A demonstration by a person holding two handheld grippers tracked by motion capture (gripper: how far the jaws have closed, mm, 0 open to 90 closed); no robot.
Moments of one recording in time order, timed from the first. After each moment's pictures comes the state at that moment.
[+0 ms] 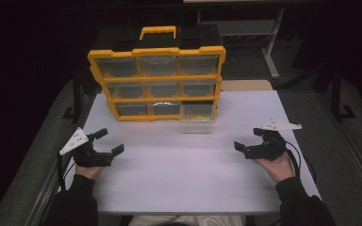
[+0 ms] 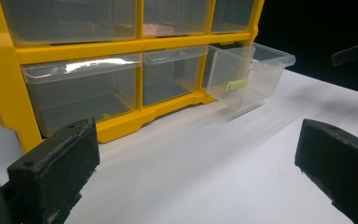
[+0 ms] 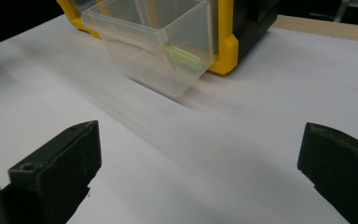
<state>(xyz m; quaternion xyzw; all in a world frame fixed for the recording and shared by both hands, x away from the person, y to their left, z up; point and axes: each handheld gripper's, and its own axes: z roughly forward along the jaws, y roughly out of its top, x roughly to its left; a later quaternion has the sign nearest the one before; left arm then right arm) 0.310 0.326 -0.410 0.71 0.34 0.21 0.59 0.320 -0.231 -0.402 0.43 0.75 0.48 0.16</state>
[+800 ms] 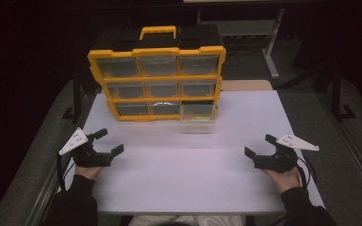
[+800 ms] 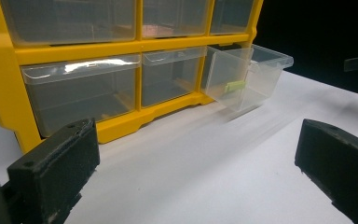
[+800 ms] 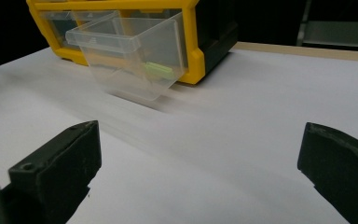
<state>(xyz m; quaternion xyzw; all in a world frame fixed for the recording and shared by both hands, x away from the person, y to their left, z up) 0.309 0.326 -0.410 0.70 0.34 0.21 0.59 0.288 -0.255 -0.426 0.44 0.69 0.53 0.22</state>
